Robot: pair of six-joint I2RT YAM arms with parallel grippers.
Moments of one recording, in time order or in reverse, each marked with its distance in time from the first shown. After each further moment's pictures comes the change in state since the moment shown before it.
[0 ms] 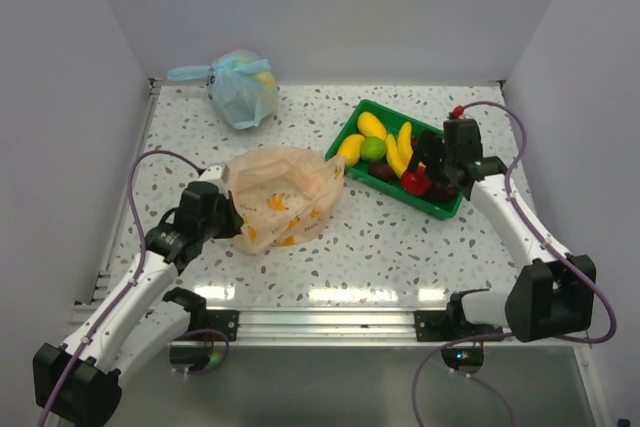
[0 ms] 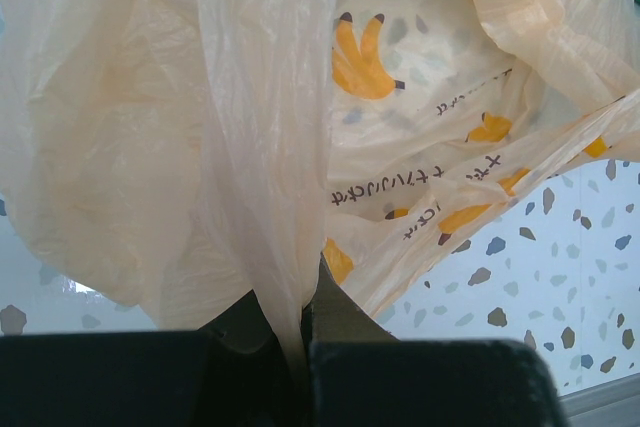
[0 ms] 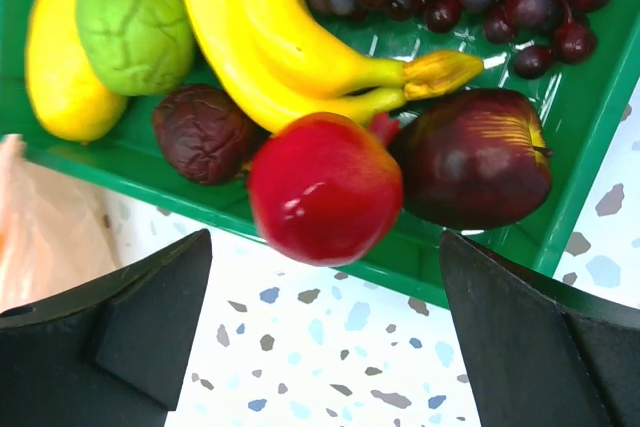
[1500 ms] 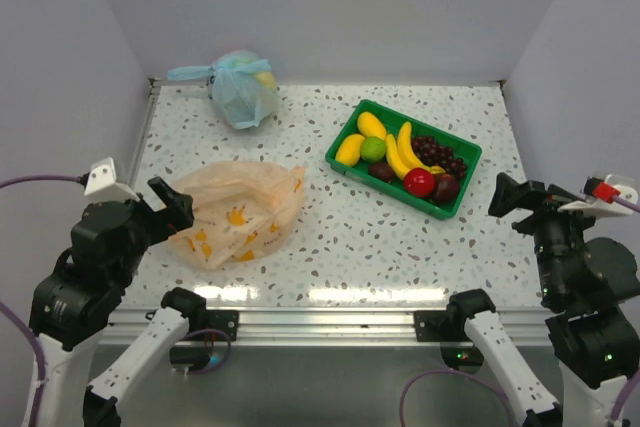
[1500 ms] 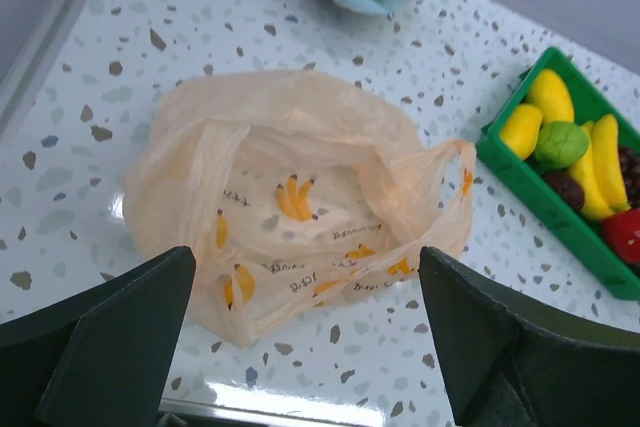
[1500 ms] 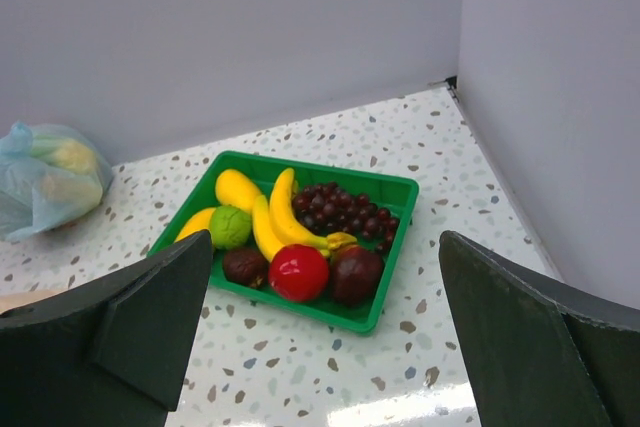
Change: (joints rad) left arm -0.001 -0.237 0.631 -0.616 -0.352 -0.136; right arm 0.063 -0.845 0.254 -0.272 0.265 -0.252
